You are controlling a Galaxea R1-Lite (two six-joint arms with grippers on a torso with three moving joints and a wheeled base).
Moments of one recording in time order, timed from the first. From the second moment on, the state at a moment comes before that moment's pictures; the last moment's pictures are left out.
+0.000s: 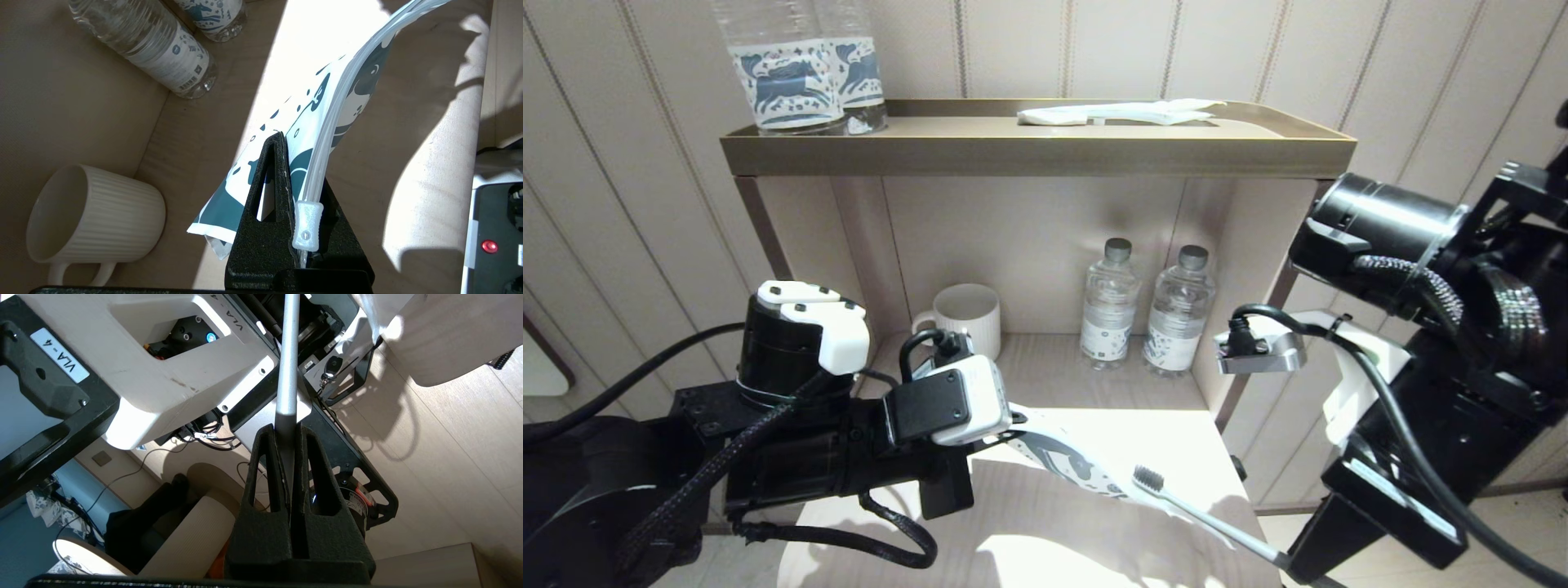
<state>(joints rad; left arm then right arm) -0.72 1.62 -0.73 -0.51 -0.32 0.71 0.62 1.69 -1.70 1.36 0.40 -0.05</state>
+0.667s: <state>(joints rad) -0.72 1.63 -0.74 -0.51 -0.32 0.71 0.64 1.63 -1.70 1.36 0.34 -0.05</state>
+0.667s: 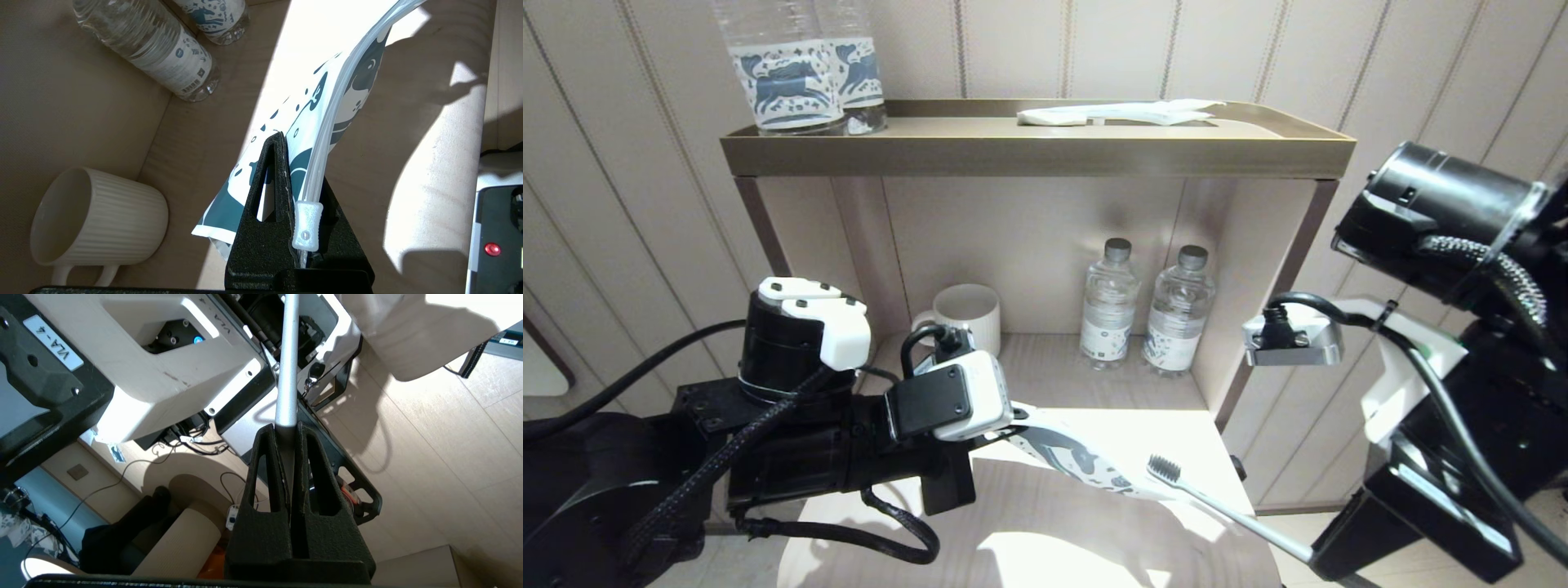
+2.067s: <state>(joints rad) -0.72 1.62 -0.72 -0.51 -0.32 0.71 0.66 1.69 -1.66 1.31 0.34 -0.04</state>
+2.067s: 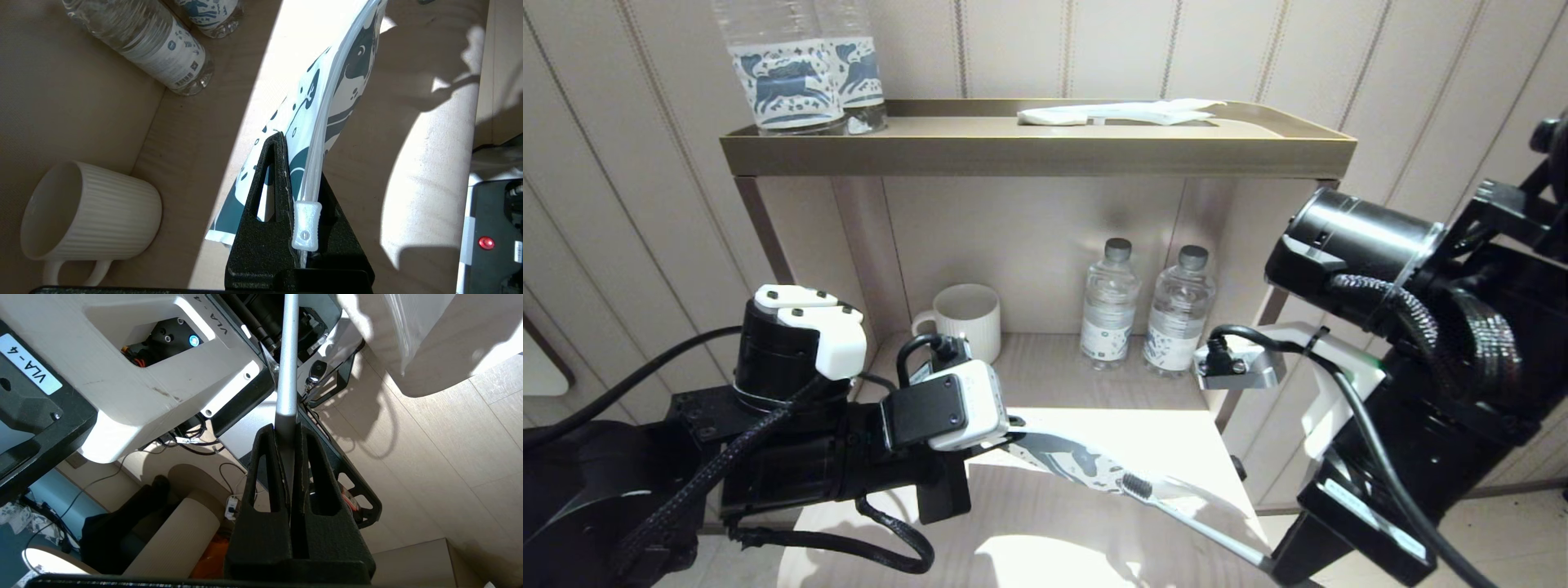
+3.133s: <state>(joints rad) -0.72 1.63 -0.73 -0.51 -0.32 0.71 0.66 1.65 -1.60 1.26 0.32 -0.04</state>
